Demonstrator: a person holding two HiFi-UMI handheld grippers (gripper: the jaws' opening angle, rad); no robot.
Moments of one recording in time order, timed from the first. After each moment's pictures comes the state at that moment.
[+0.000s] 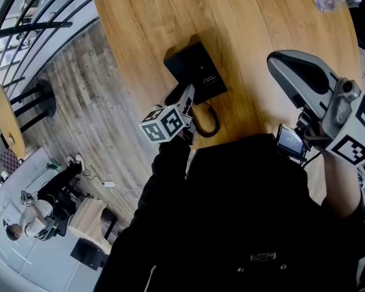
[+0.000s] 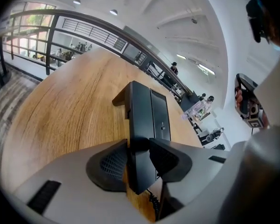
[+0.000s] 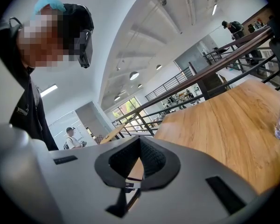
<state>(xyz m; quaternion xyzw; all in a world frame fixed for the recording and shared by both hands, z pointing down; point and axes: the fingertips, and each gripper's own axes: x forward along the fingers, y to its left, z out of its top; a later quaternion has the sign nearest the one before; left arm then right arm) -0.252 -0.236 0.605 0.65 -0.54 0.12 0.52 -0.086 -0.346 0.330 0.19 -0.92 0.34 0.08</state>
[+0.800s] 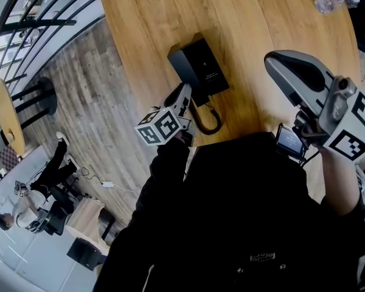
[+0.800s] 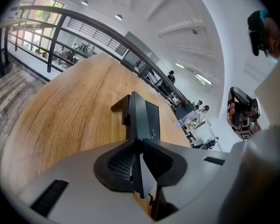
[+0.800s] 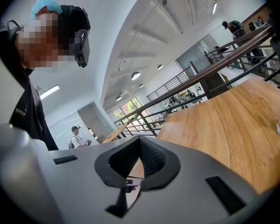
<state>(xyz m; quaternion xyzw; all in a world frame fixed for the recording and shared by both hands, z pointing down) -0.257 -0.231 0.578 0.66 -0.54 0.06 0.52 -0.093 -0.332 0.326 0.18 -0.92 0.34 0.08</state>
